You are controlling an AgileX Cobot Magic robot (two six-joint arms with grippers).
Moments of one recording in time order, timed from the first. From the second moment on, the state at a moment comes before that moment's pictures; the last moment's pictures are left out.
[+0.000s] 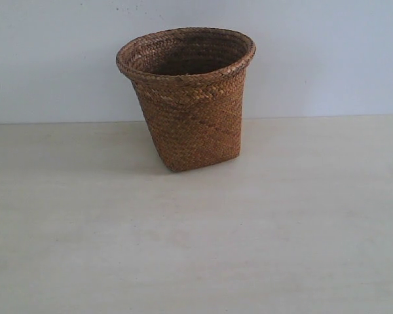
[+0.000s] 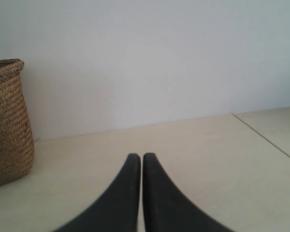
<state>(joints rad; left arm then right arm) -0.20 0.03 -0.13 -0.03 0.14 0.05 -0.13 0.00 -0.03 0.37 0.10 -0.26</state>
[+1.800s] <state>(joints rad) -0.02 0.00 0.00 -0.02 0.29 -0.02 -0.13 0.00 -0.03 0.37 0.08 -0.26</state>
